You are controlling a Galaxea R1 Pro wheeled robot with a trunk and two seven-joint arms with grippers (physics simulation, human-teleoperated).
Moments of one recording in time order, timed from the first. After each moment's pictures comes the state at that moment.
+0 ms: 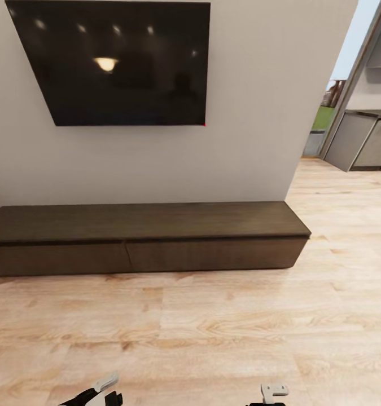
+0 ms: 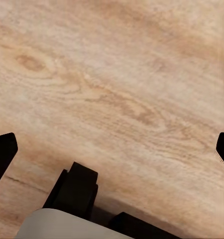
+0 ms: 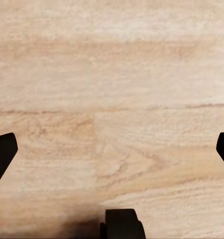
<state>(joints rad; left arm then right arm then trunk) -0.58 0.01 -0.42 0.05 0.88 0.13 0.16 -0.50 0.03 0.31 0.01 -0.29 -0.08 -0.09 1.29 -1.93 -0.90</state>
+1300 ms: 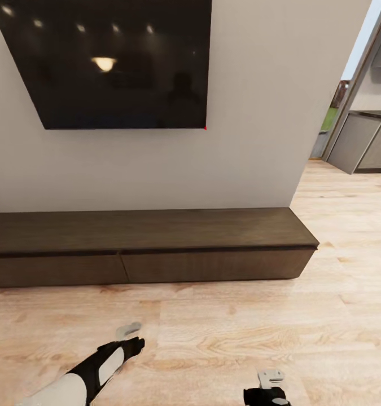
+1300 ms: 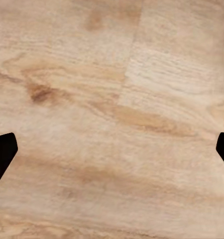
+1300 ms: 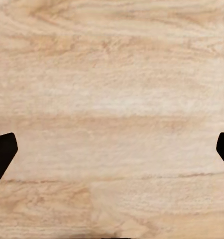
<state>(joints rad) -0.62 0.03 -0.46 -0.29 0.79 0.17 0.17 -0.50 0.02 0.31 -0.08 -0.26 -0.06 -0.11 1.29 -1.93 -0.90</state>
